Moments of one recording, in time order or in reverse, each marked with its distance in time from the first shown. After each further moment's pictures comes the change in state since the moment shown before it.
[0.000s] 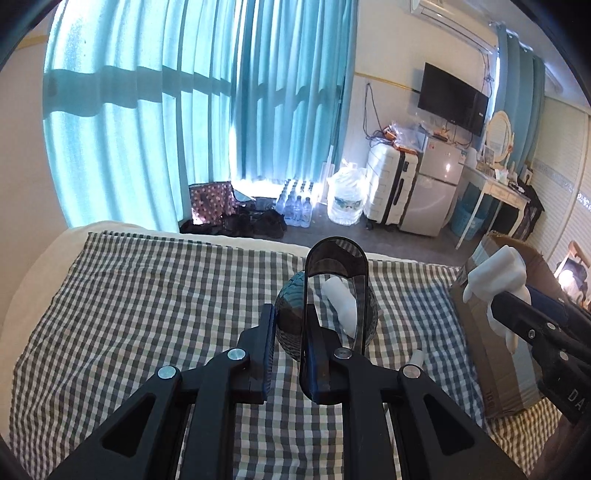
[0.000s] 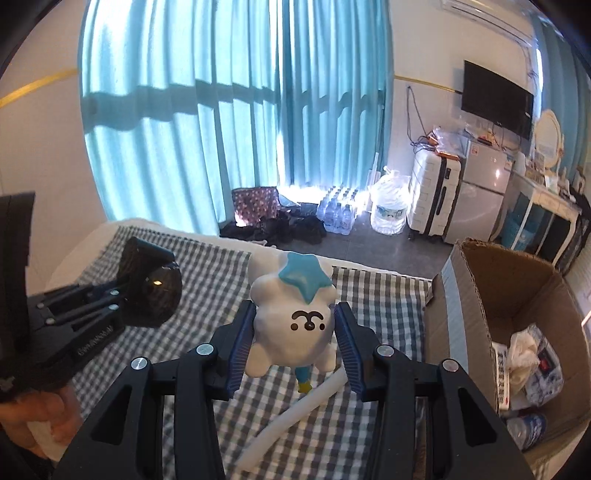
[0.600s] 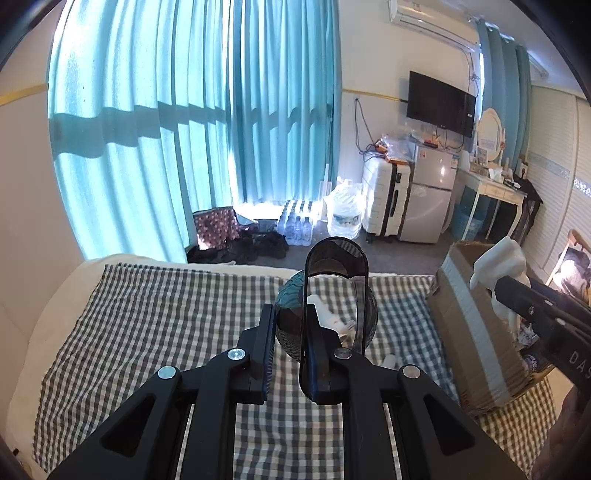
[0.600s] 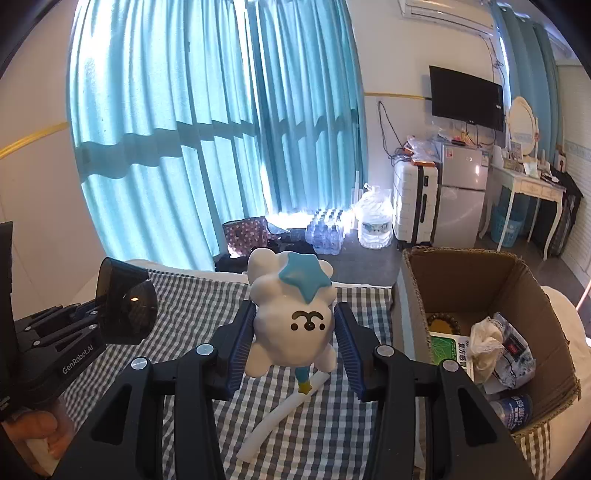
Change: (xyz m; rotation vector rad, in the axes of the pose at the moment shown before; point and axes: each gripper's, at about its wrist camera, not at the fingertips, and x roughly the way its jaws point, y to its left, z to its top) left arm -0.062 -0.058 0.010 0.068 -0.076 0.037; right arm -0.063 -0.047 0.005 0.114 -0.084 -0.008
